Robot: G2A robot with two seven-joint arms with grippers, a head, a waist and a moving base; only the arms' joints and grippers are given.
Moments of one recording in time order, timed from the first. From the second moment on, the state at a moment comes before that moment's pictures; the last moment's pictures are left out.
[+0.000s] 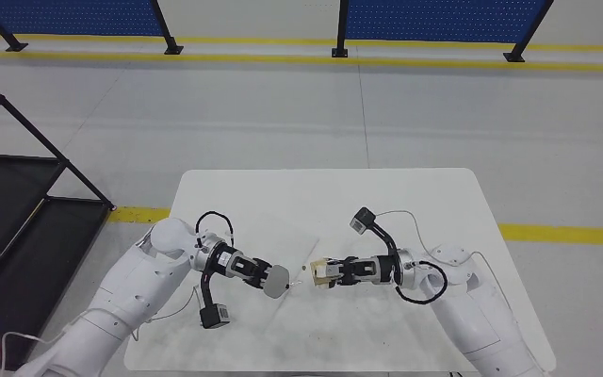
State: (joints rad) left arm 1.19 -0.89 -1.06 -1.48 2.45 0.29 1.53; right arm -1.22 -1.18 1.06 -1.53 0.42 -0.20 1.26
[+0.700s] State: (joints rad) left arm 1.20 -0.88 -1.06 -1.48 2.47 0.36 1.46; right arm -1.24 -1.17 1.05 -1.58 0.36 -0.12 1.16
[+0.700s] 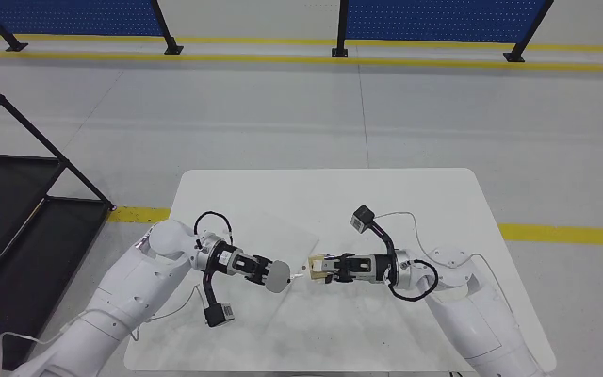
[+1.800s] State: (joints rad) left arm 1.20 -0.87 -1.05 -1.47 2.54 0.41 1.39; right arm -1.23 -1.16 1.01 -1.59 0.34 -0.07 1.10
